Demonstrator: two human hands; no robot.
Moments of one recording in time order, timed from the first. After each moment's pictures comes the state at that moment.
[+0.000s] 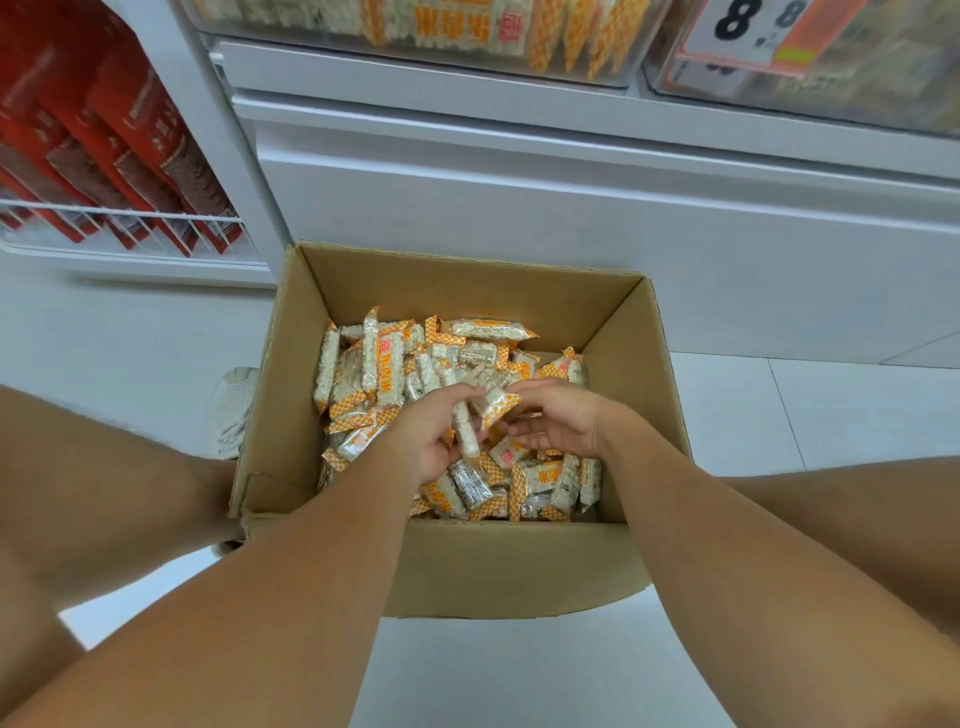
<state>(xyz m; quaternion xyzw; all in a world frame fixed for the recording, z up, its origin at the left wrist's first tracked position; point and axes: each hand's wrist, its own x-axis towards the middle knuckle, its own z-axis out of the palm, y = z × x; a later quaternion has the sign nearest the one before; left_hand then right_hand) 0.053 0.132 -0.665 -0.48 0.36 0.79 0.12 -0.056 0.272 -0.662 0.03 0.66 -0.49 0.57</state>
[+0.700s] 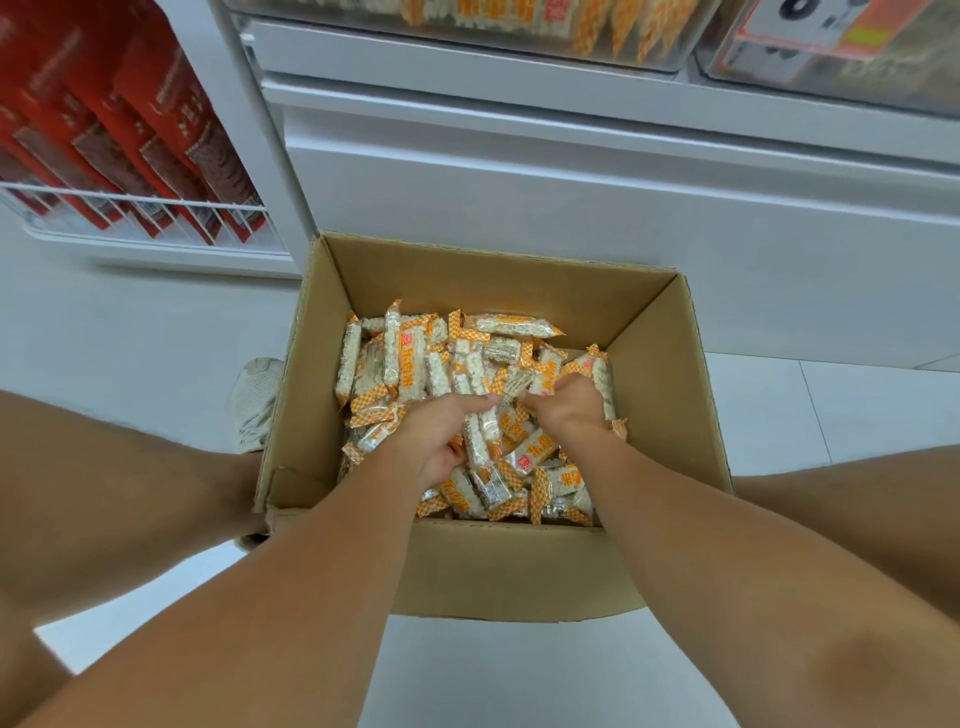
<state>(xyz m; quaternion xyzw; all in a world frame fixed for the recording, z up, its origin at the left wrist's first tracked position) 0.065 0.121 -0.664 -0.49 0.35 0.79 0.10 -0.042 0.243 -0.697 0.07 0.91 -0.28 0.29</state>
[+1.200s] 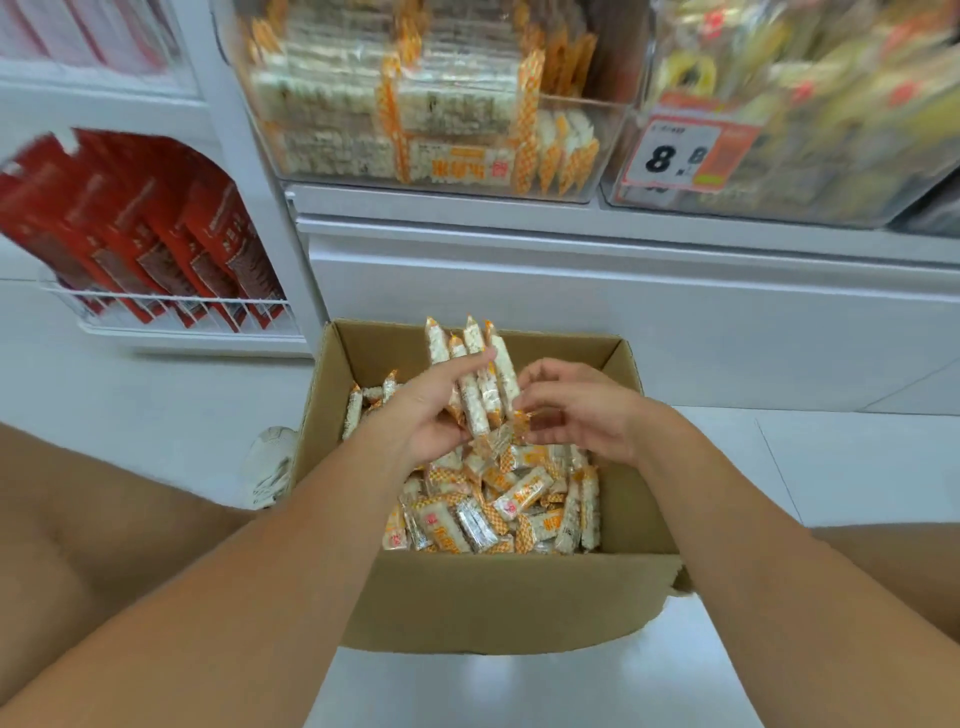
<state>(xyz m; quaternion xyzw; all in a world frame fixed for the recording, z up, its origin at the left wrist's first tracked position) 0.050 0.115 -0.532 -0.36 0.41 0.84 0.07 -0.039 0.272 -0.520 -0.10 0.68 -0.53 0.50</state>
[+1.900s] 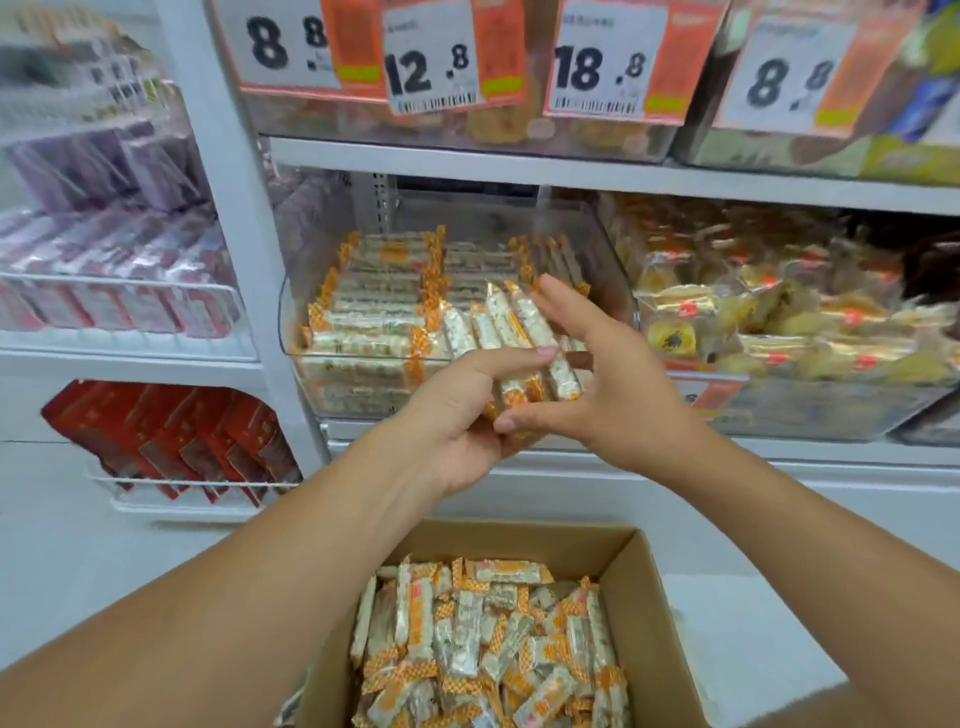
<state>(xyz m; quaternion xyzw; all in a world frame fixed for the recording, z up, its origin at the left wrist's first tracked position) -0.036 0.070 -0.326 -0.25 0.43 0.87 0.01 -0.109 0.194 -0.322 -0.43 0.81 -0.40 0.05</state>
